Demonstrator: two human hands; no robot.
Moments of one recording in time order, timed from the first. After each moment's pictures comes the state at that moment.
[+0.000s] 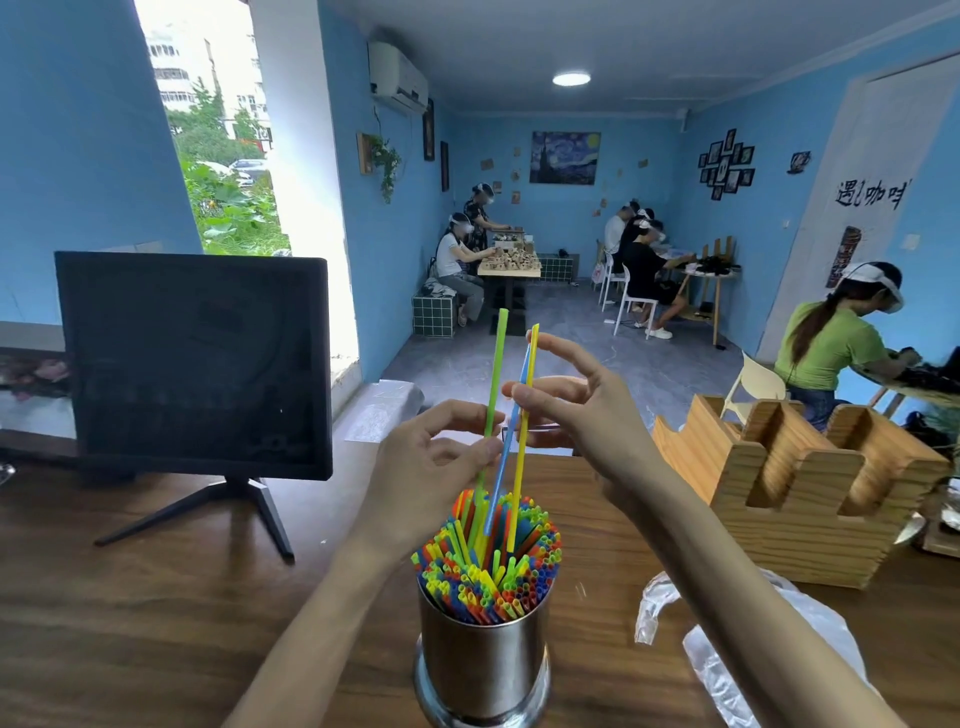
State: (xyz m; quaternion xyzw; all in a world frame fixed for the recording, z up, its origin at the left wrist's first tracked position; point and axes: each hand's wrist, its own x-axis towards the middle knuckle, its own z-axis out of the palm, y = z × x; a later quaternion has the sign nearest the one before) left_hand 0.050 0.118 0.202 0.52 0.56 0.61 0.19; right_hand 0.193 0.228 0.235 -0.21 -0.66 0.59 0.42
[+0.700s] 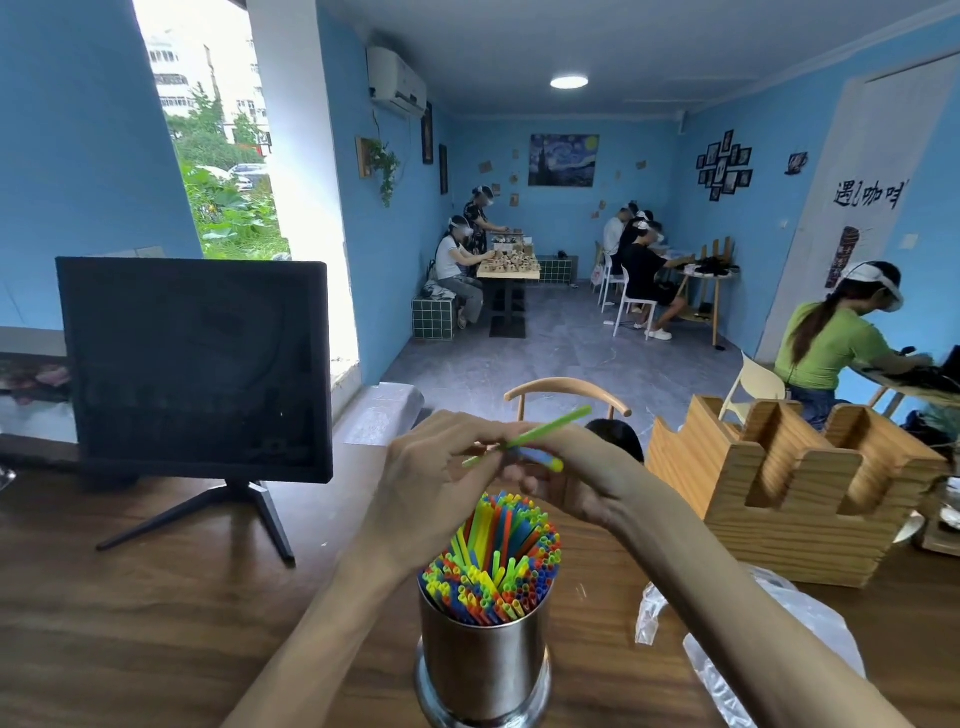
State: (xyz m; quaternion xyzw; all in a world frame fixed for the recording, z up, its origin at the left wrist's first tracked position) left_hand 0.047 0.122 0.193 0.66 0.52 0.53 -0.10; right_hand 0.185 0.227 0.216 -0.27 -0.55 0.76 0.22
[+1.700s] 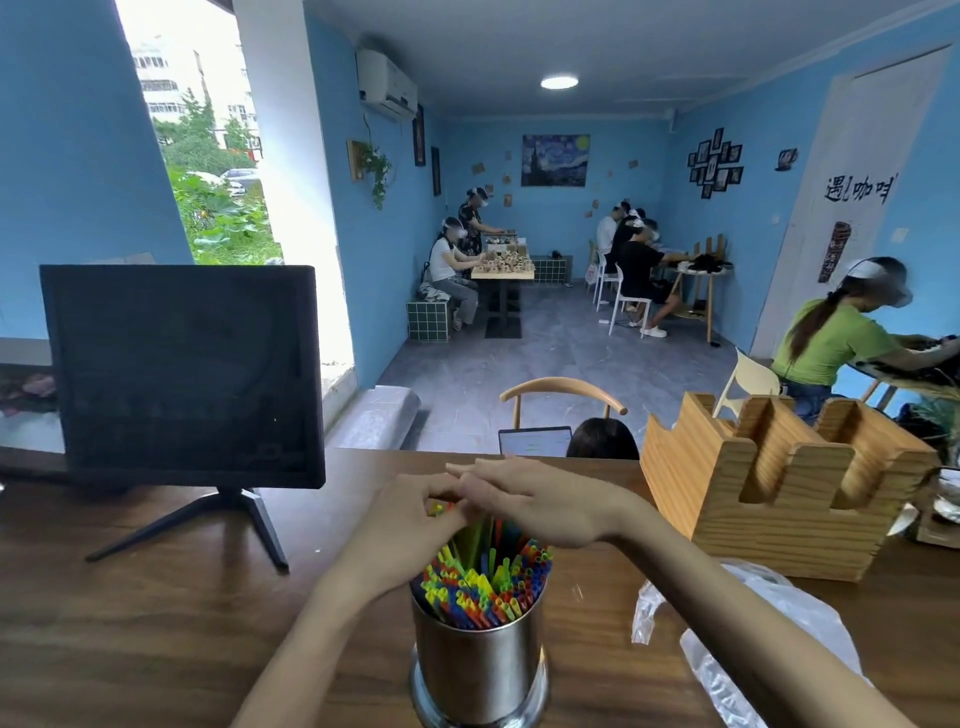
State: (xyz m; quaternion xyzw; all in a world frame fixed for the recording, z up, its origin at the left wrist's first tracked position) left_hand 0.030 0.117 0.164 0.59 0.68 0.41 0.16; right_hand 0.187 0.233 0.196 -0.13 -0.96 0.26 0.05
